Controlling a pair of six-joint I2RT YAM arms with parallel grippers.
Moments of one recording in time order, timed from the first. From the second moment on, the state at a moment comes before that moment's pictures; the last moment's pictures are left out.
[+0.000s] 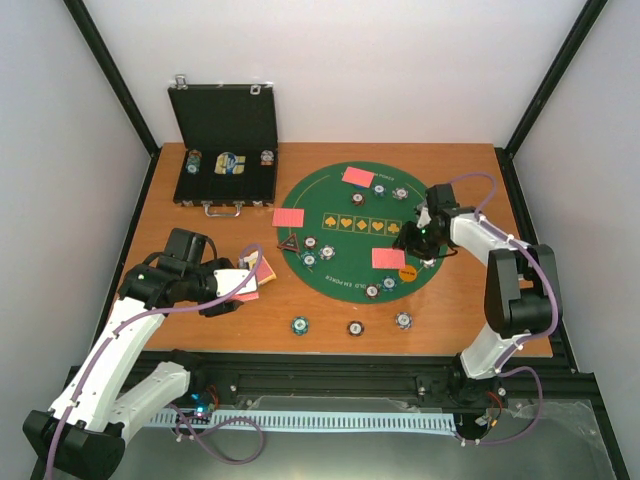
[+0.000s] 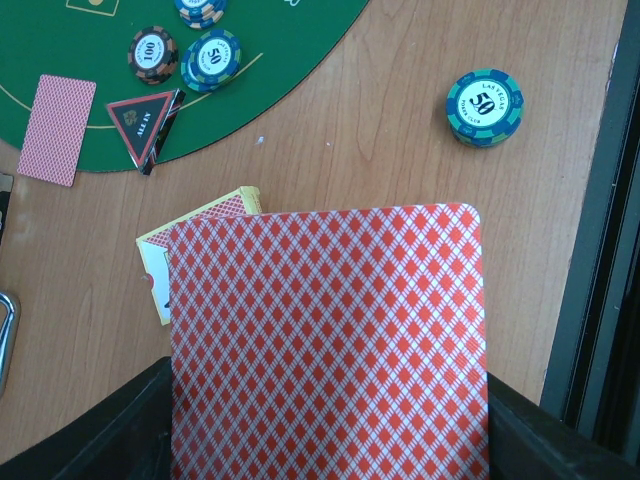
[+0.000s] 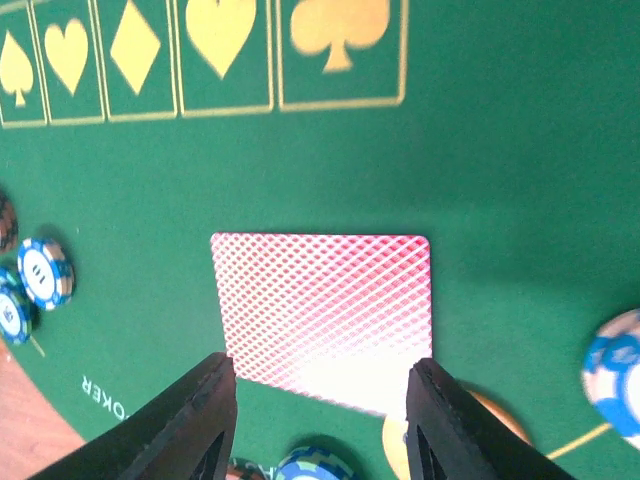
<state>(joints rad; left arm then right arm) -0.31 0.85 0.87 -1.09 0.30 1.03 0.14 1.68 1.04 -0.58 -0.41 0.40</state>
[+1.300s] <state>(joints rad) -0.31 0.85 0.87 -1.09 0.30 1.03 0.91 1.60 1.01 0.04 -0.61 0.94</state>
